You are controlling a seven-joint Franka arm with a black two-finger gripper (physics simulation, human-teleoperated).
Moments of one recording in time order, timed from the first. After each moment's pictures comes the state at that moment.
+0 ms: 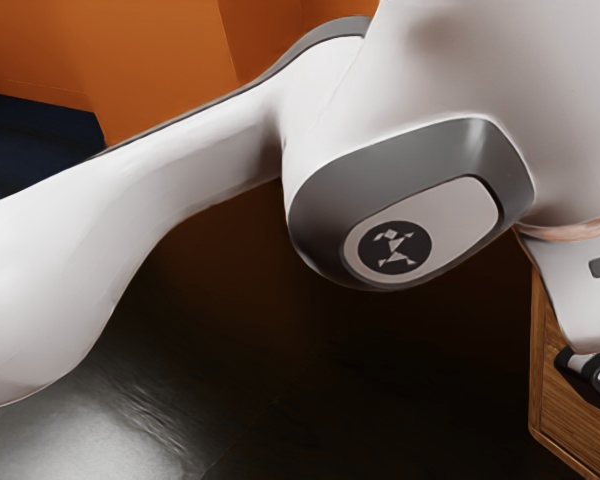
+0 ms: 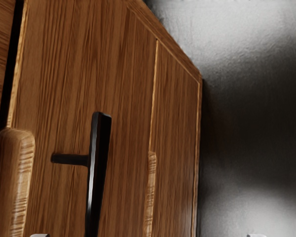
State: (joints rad) arm -0.05 0.34 -0.88 -1.19 0.34 1.86 0.99
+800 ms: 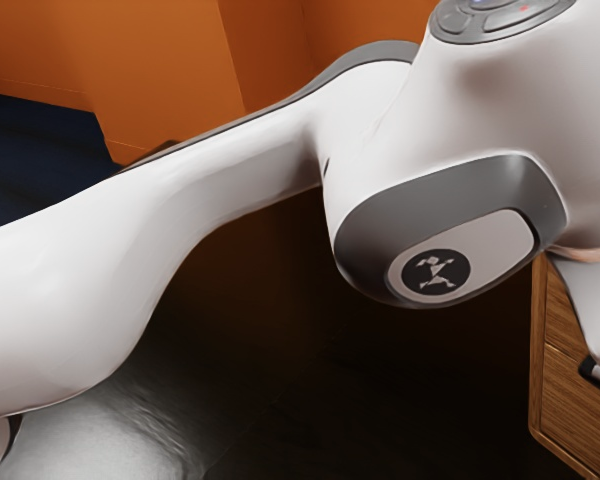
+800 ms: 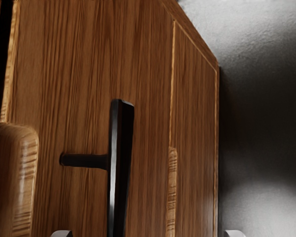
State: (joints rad) arm -0.08 0.39 -0.85 -1.17 0.41 1.90 1.00
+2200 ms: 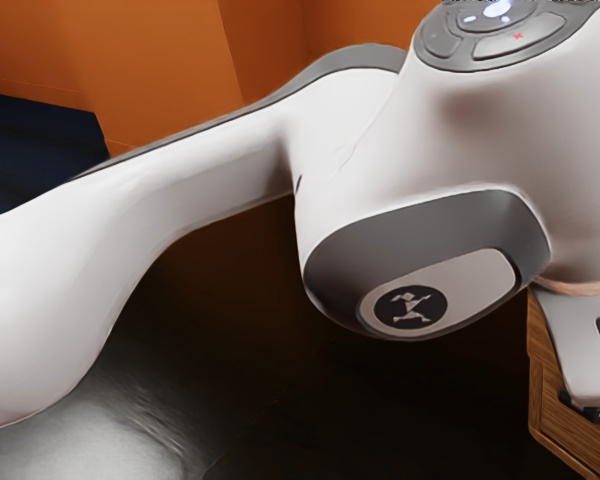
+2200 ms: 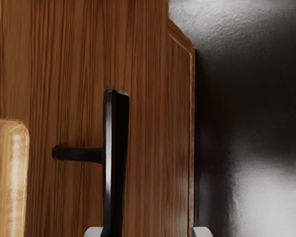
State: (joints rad) arm -0.08 0.30 -0.83 -1.28 0.38 1.89 1.00
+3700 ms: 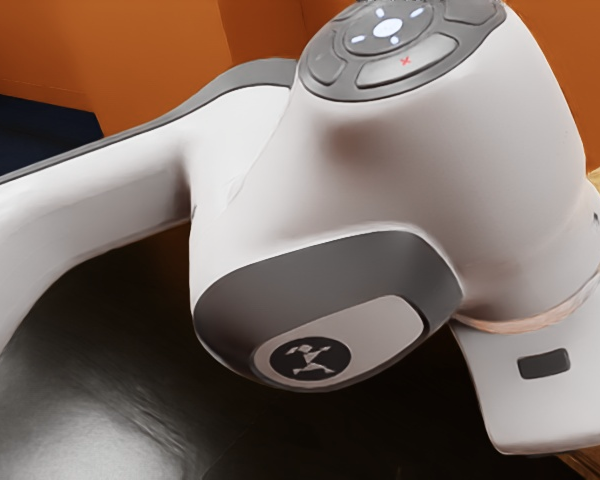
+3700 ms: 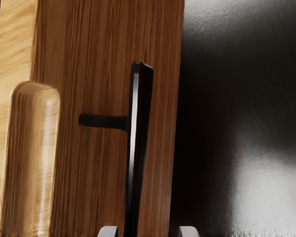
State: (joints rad) arm -0.07 0.05 -0.72 -1.49 0.22 1.92 0.99
